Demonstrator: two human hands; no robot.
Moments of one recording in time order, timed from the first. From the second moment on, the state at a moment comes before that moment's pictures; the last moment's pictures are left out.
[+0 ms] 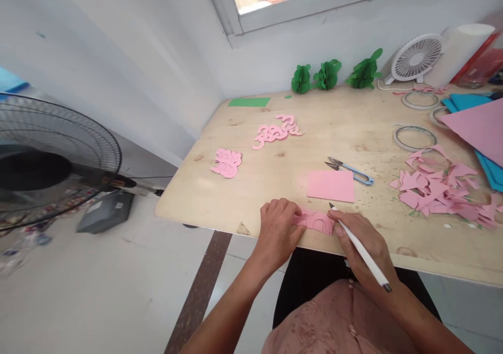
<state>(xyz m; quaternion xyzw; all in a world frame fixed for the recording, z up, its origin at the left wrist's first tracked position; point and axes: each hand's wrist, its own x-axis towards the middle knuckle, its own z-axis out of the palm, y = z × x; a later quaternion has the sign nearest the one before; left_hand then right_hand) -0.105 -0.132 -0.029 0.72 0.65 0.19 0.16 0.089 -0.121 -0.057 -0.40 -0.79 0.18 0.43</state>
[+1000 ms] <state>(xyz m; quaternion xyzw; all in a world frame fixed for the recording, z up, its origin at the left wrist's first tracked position) -0.129 -0.139 -0.024 0.66 0.69 0.21 0.22 0.088 -0.121 -0.057 -0.40 -0.81 0.14 0.41</state>
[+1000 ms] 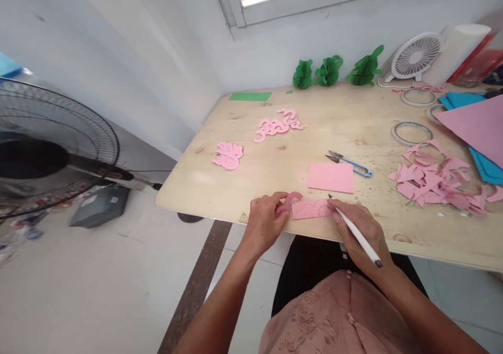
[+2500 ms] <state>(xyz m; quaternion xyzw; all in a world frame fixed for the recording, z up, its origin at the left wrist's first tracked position) -0.131 -0.148 -0.064 0.76 0.54 0.36 0.09 0.048 -0.127 -0.041 -0.47 -0.80 0.17 0.33</state>
